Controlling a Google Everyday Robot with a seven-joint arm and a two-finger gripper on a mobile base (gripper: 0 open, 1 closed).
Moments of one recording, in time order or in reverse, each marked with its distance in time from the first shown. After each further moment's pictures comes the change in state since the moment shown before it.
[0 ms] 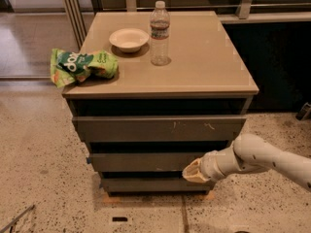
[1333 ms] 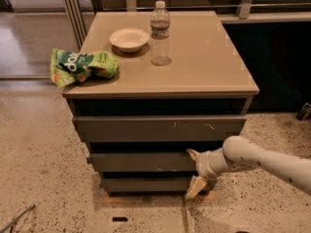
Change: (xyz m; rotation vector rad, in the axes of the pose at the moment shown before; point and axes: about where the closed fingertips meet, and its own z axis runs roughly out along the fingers) arm 0.036 -0.033 0.037 0.051 0.101 -0.142
